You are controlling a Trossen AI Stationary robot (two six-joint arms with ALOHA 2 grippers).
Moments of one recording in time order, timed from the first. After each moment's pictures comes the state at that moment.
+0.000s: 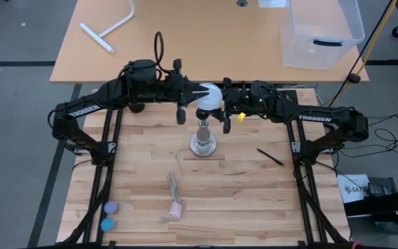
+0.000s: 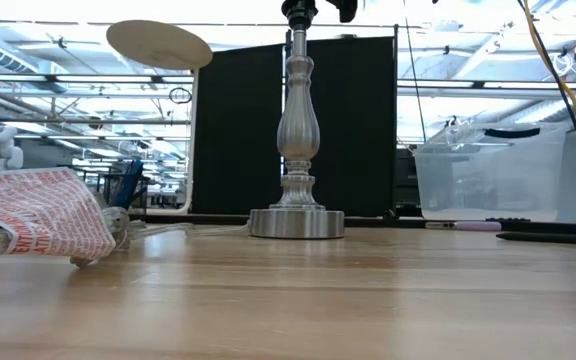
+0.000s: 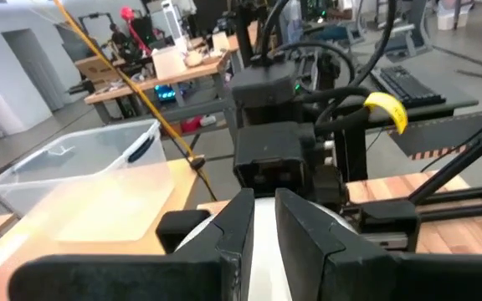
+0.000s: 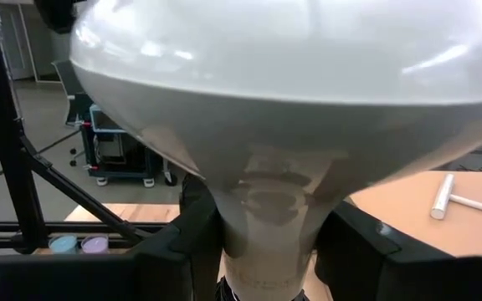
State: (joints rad) left arm 0.19 1.50 1.83 -0.45 0.07 0.28; right arm -0.25 1.37 1.17 0.23 -0.21 -0.03
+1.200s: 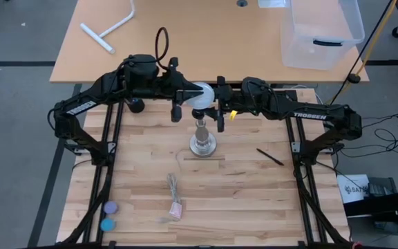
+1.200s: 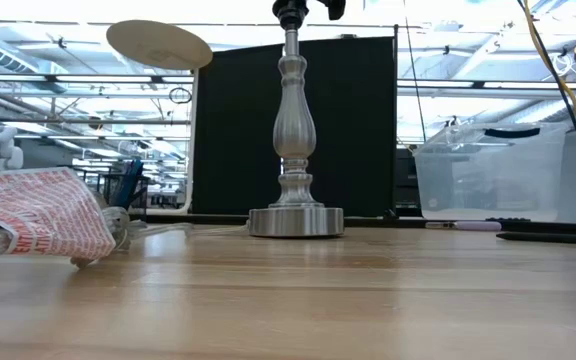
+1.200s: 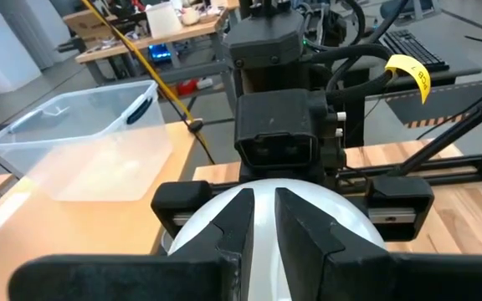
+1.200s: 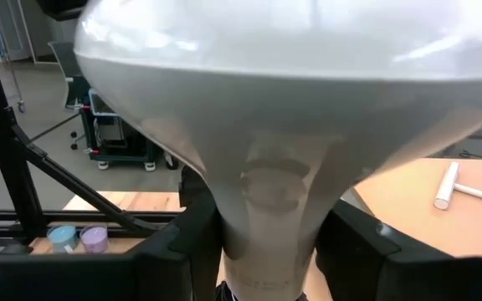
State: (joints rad) left arm 0.22 1.54 1.96 -0.70 0.07 0.26; right arm -0.24 1.46 1.30 0.09 -0.20 -0.05
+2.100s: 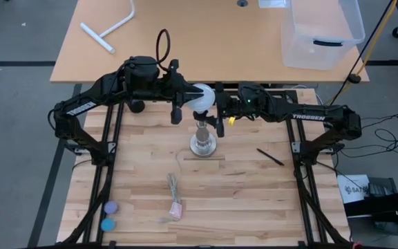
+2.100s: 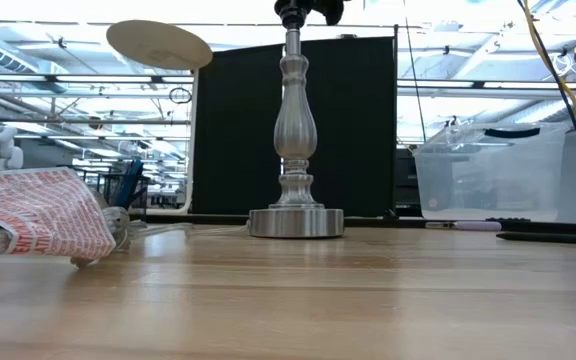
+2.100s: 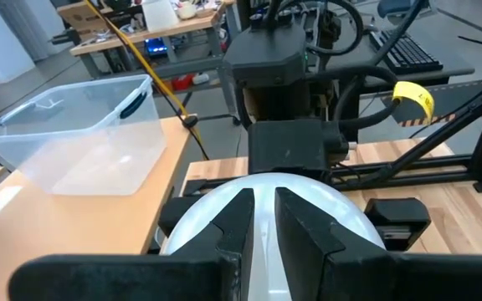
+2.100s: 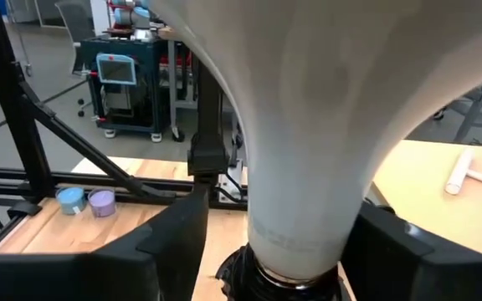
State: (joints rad) left arm 0.21 1.57 1.96 -0.73 0.07 0.23; right arm -0.21 1.46 1.29 0.06 -0.21 -0.10
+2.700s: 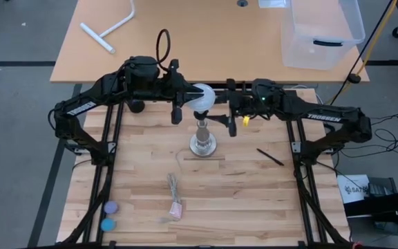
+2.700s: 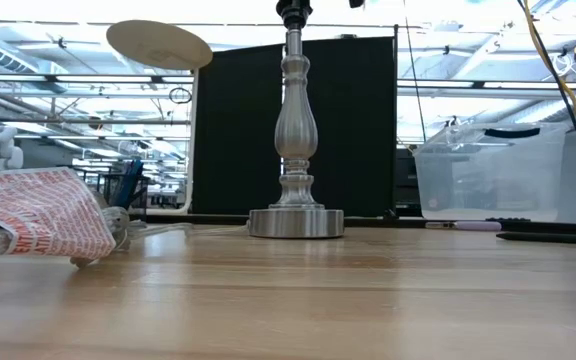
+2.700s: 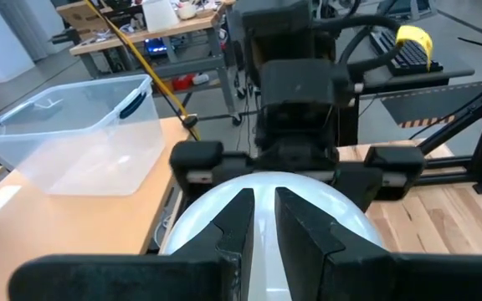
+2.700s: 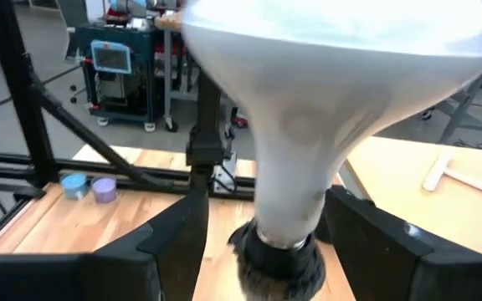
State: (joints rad) left arm 0.21 1.58 1.96 -0.72 0.07 0.23; right arm -0.21 1.33 1.30 -0.10 -0.18 -0.15
